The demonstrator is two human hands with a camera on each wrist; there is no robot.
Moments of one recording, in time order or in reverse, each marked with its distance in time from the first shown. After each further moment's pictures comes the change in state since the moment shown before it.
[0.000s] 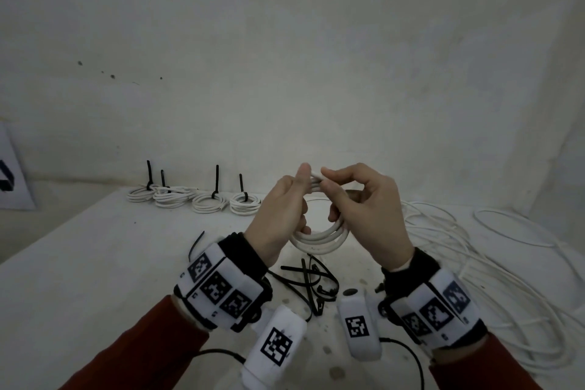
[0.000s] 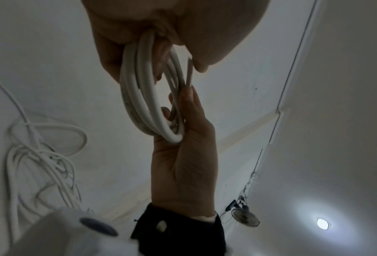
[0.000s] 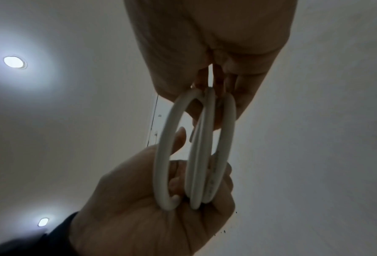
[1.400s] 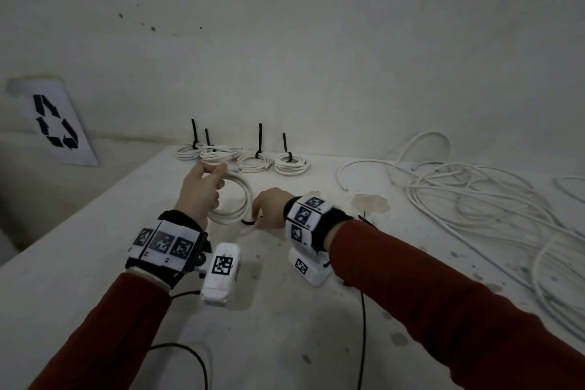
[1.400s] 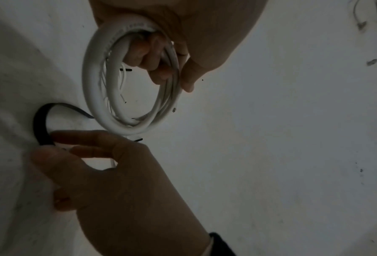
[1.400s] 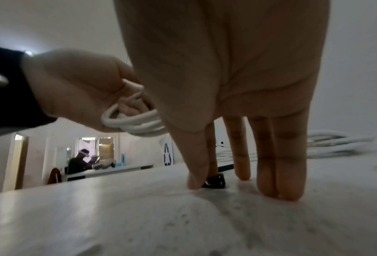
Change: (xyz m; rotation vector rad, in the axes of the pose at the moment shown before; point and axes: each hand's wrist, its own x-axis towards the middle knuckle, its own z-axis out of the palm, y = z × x) left_hand 0.026 -0.101 -0.187 0.061 0.563 -0.135; right_hand 0.009 0.117 0.199 -0.911 -1.173 0.157
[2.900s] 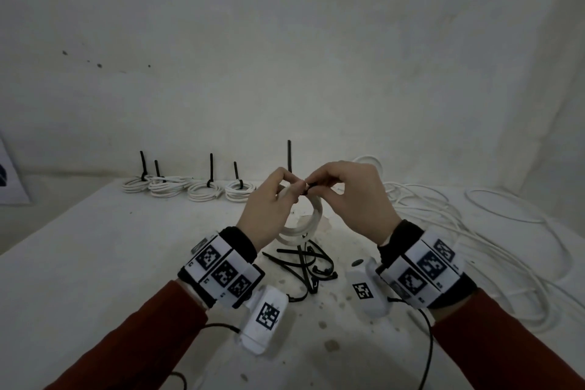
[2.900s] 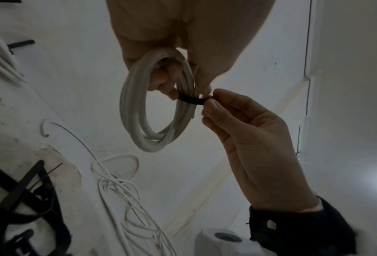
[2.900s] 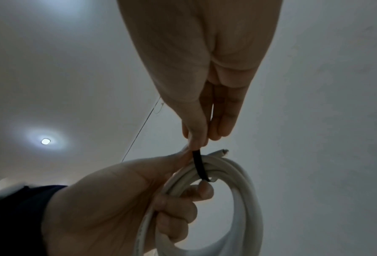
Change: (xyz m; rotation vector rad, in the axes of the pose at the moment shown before) left_hand -0.101 0.048 0.139 0.148 -0.476 0.432; right_hand -0.208 0.081 -0.066 0.344 1.013 -0.164
